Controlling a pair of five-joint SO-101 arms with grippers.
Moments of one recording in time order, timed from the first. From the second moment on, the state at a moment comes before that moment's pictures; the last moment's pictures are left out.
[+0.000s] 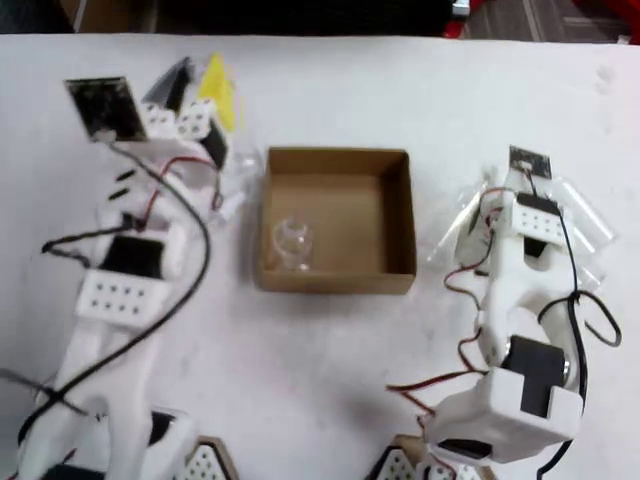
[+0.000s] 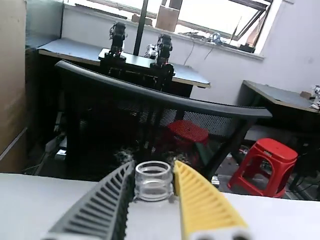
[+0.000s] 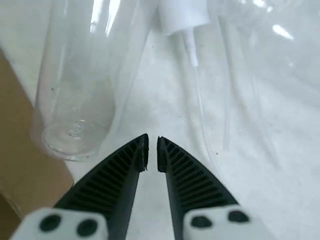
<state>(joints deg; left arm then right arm) 3.2 -34.7 40.5 4.9 15.7 14.1 3.3 23.9 62.2 1.5</state>
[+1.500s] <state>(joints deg) 11.3 9.9 52.4 -58.0 8.5 14.1 3.3 23.9 61.9 1.5</state>
